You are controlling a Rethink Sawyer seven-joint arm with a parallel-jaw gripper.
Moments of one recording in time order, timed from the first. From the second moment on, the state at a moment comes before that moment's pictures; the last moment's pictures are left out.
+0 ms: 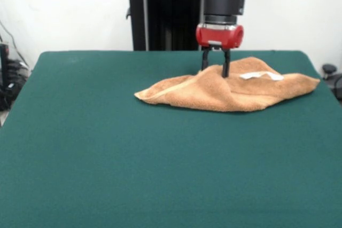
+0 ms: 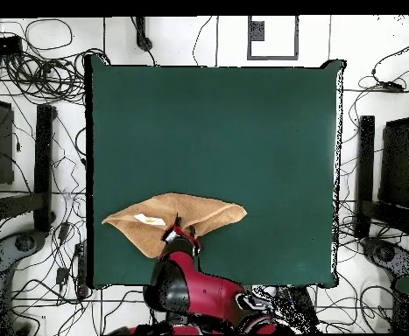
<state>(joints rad) -0.18 -0.53 0.05 2.31 0.03 -0.58 2.22</state>
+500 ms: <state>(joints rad) -0.17 -0.53 0.06 2.33 0.02 -0.58 2.22</state>
